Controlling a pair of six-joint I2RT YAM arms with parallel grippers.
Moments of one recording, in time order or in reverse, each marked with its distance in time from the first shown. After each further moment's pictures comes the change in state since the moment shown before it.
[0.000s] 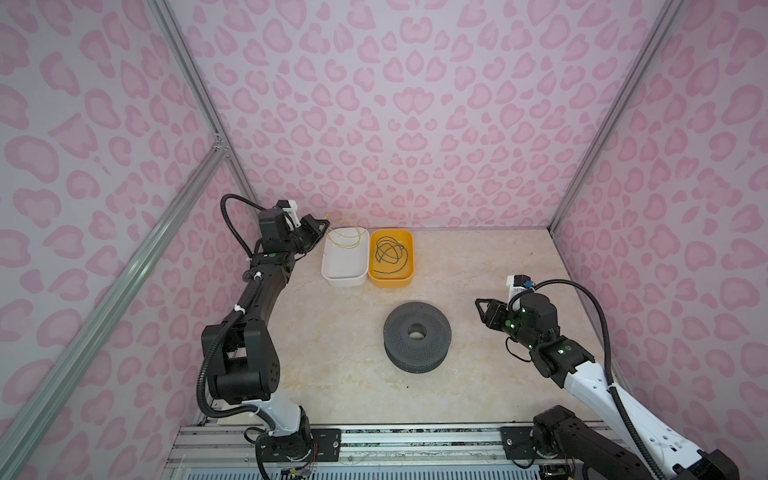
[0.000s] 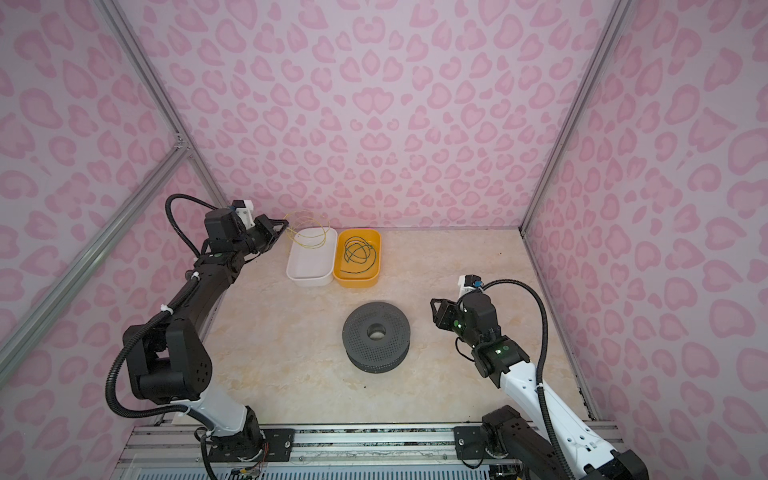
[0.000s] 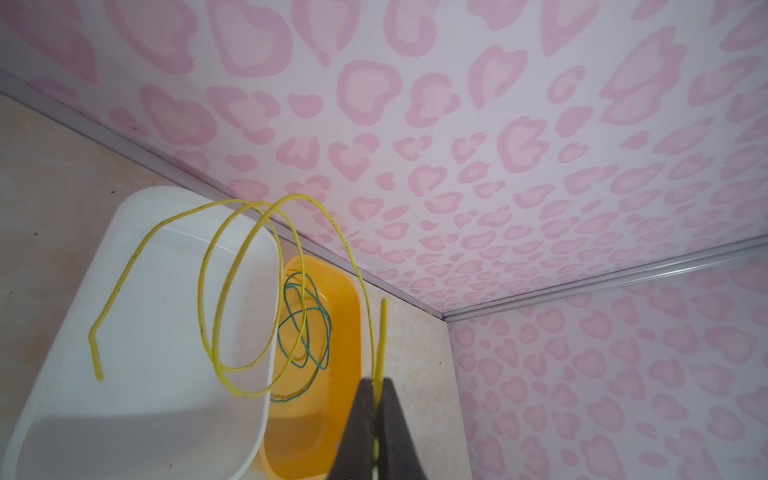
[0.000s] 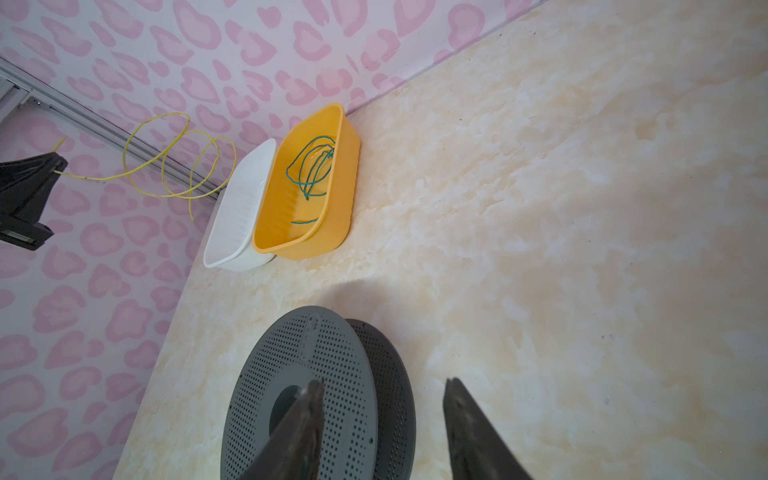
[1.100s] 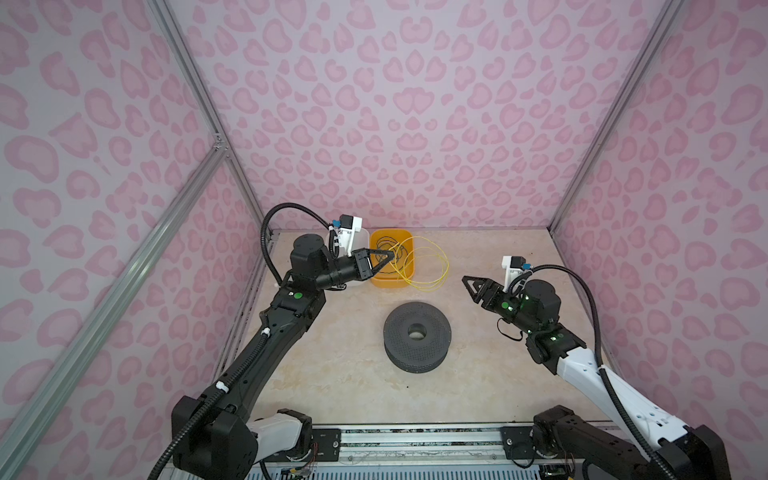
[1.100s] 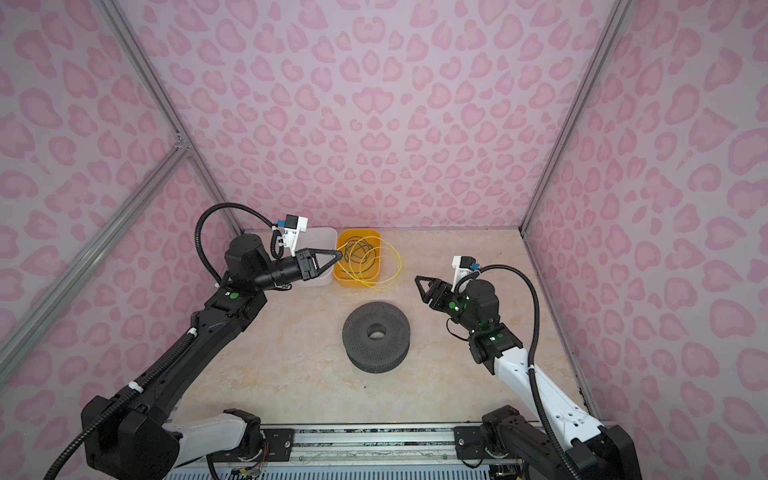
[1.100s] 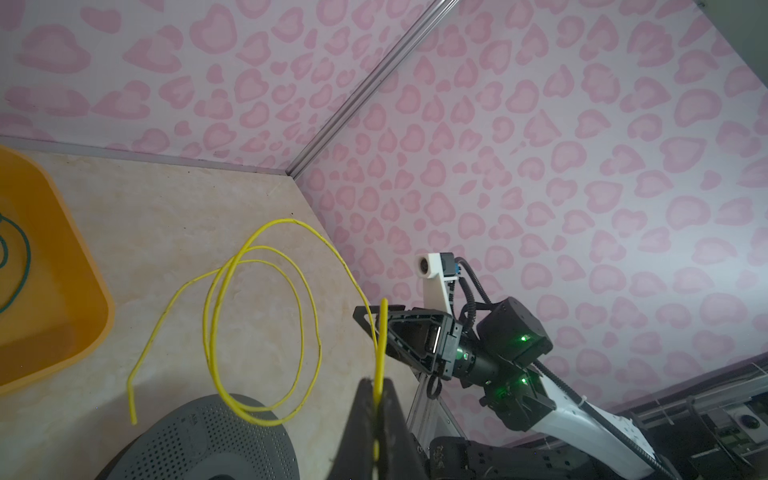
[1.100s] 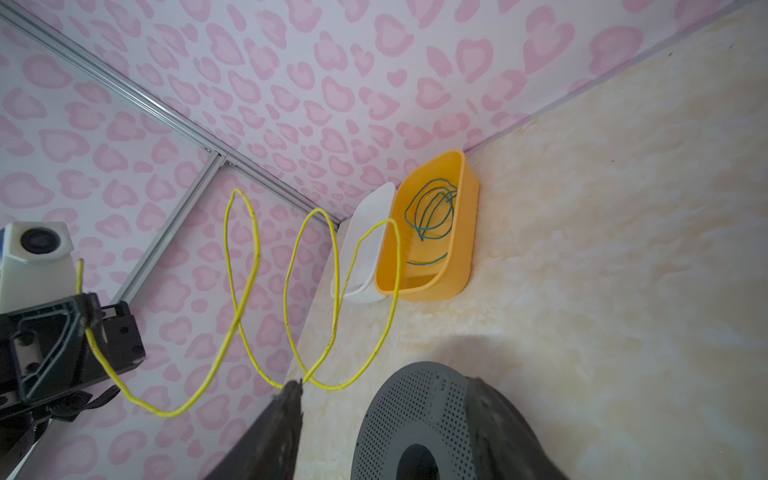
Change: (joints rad) left arm -0.403 -0.397 -0.308 0.047 0.211 0.097; right arm -0.049 0.074 0.046 0.284 -0.214 0.127
